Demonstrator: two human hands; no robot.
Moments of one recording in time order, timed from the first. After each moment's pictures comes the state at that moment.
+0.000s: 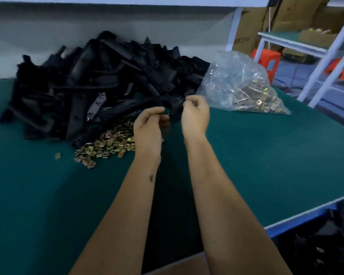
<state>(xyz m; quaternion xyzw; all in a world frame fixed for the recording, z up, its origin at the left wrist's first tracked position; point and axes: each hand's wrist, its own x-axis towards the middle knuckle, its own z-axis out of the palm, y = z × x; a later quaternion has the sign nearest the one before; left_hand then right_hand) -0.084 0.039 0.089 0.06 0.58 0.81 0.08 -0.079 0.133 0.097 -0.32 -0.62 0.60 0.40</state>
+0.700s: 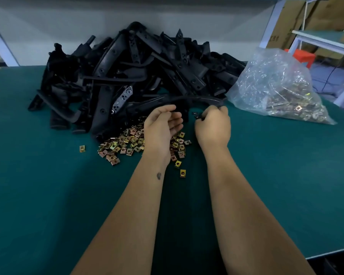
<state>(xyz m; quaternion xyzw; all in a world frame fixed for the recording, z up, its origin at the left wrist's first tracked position) -0.119 0.013 0.078 0.03 0.50 0.86 0.12 -0.099 0.130 0.070 -0.35 -0.87 0.23 0.27</state>
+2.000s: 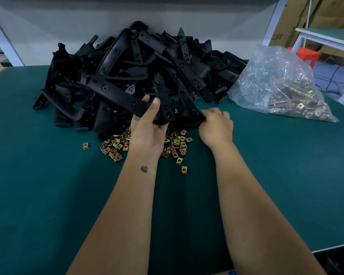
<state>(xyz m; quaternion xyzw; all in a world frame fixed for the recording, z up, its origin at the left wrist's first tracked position) -0.131 -0.007 0.078 0.00 0.27 0.95 0.16 -0.092 0.146 0.062 -0.25 -0.93 0.19 0.17</state>
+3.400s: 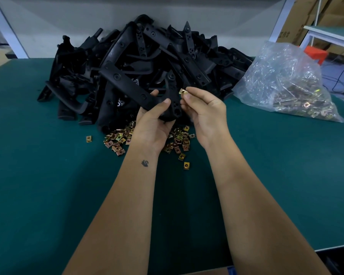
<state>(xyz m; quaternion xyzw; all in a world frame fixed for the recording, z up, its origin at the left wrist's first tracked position) -0.131 -0.011 0.078 0.06 0.32 0.93 0.19 -0.089 0.100 0.092 -0.09 -0.50 0.82 0.25</state>
